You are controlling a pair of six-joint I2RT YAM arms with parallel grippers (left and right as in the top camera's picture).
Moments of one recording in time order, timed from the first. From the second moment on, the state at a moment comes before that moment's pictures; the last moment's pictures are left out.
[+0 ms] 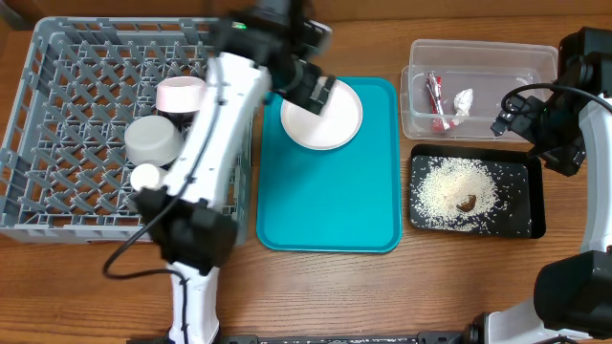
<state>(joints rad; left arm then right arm) -0.40 2.17 2.31 -1.35 0.11 0.10 -0.20 1.72 1.76 -1.49 0.01 0.44</state>
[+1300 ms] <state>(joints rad) -0.60 2.56 2.33 -1.38 -0.05 0.02 -0.20 1.72 1.76 -1.49 0.01 0.44</state>
